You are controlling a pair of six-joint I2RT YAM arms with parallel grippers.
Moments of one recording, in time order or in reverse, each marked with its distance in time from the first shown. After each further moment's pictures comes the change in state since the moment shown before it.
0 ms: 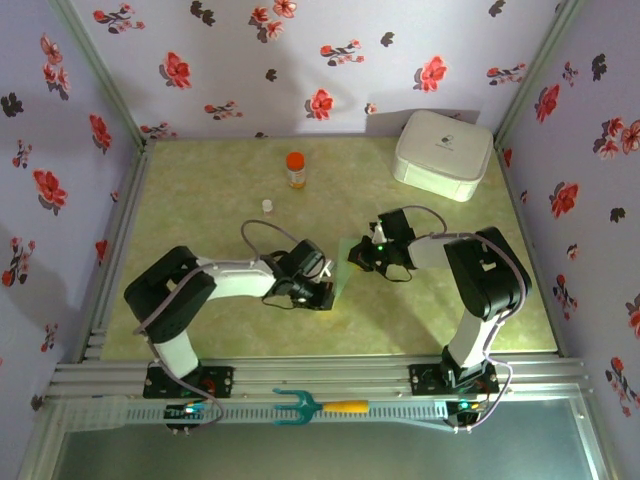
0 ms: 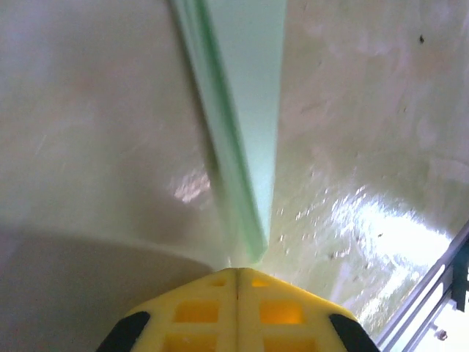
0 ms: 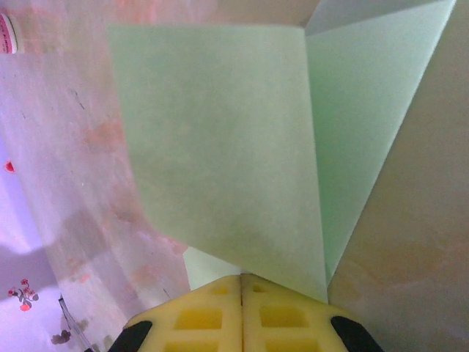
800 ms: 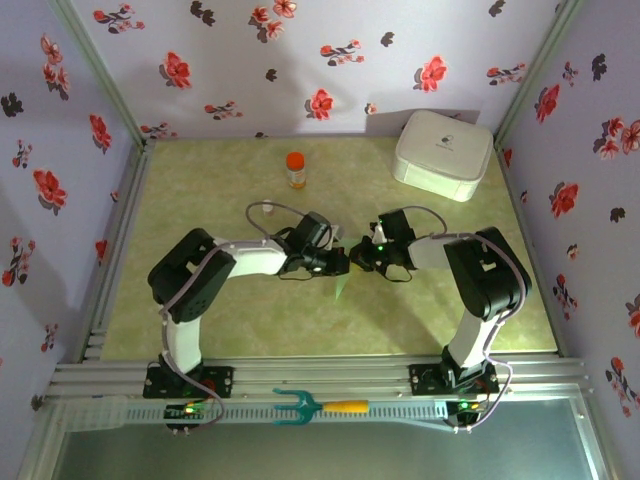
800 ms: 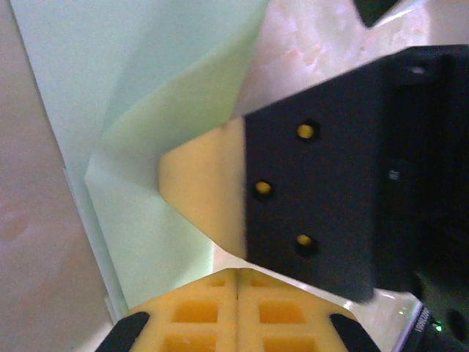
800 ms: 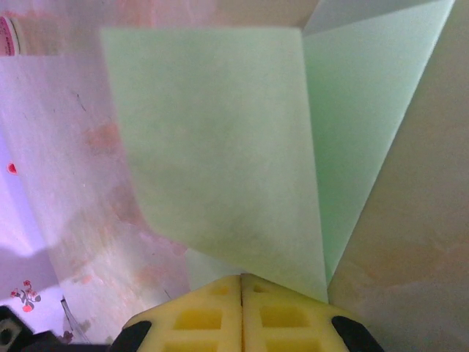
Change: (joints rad) left arm 0.096 0.204 0.214 0.204 0.021 -0.069; right arm 0.000 -0.001 -0.005 0.012 -0.001 0.008
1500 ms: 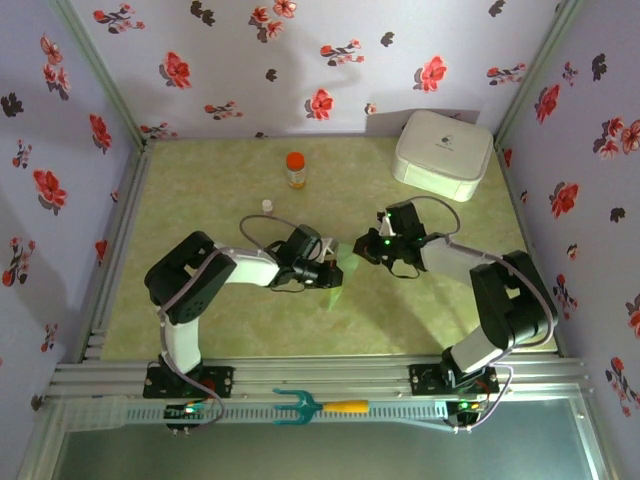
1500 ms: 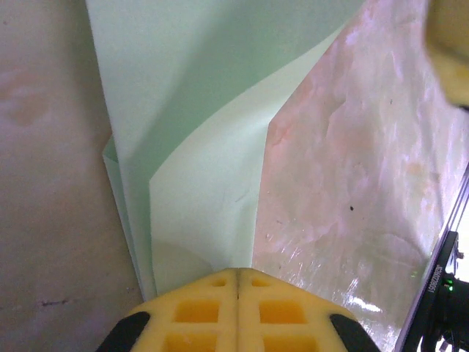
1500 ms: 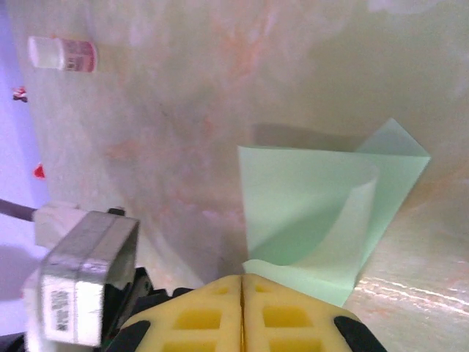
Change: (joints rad) left arm 0.003 -0.031 -0.174 0.151 0.063 0.017; right arm 0.002 -0.219 0.000 -0.127 0.053 -0.019
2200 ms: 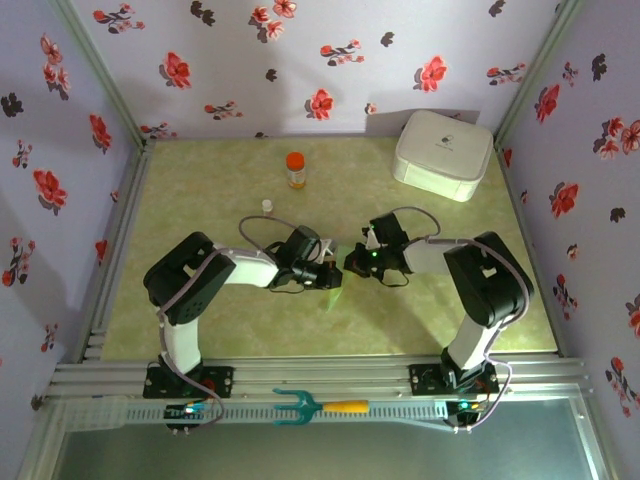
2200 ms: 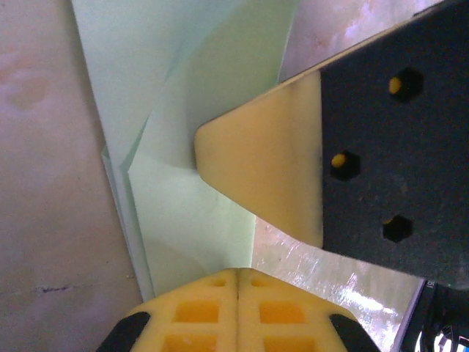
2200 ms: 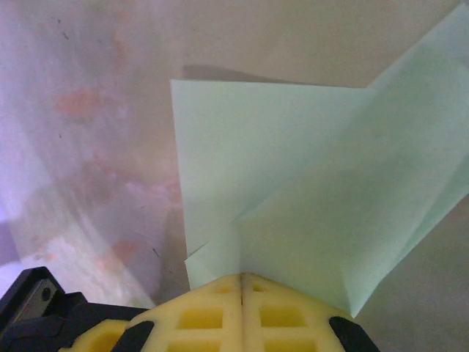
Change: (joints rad) left arm 0.000 -0.006 -0.012 0.008 0.006 0.000; right arm 0.063 0.184 0.002 0.049 -0.018 -0.045
